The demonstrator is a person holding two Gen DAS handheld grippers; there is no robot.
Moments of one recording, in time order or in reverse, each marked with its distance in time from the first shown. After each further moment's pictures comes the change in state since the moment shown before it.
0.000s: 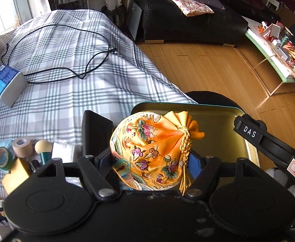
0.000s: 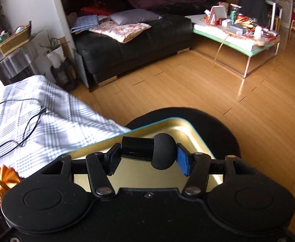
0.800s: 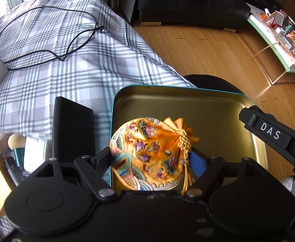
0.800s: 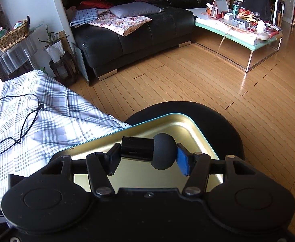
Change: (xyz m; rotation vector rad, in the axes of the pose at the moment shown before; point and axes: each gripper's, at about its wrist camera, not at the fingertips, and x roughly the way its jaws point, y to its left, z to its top) left arm 0.074 -0.012 0.003 -0.003 0.087 -0.010; right arm 0.010 -0.003 0.001 -0.004 0.058 0.025
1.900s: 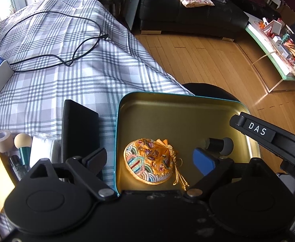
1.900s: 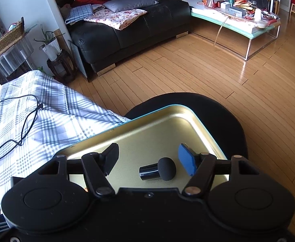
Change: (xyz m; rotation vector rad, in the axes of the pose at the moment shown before) left arm -0.028 0.006 -0.008 -0.027 -0.057 -0.014; right arm 0.005 -0.002 0.000 0.050 0.047 0.005
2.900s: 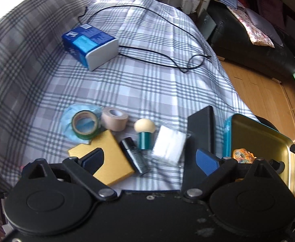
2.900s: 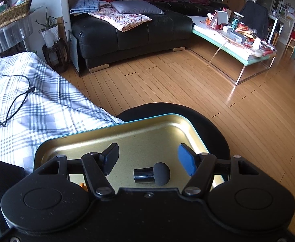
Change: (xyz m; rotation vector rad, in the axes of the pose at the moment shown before) left arm -0.094 0.192 -0.056 -0.305 -0.081 0.186; right arm 0.001 0.037 -0.010 -0.178 -0.054 -0.146
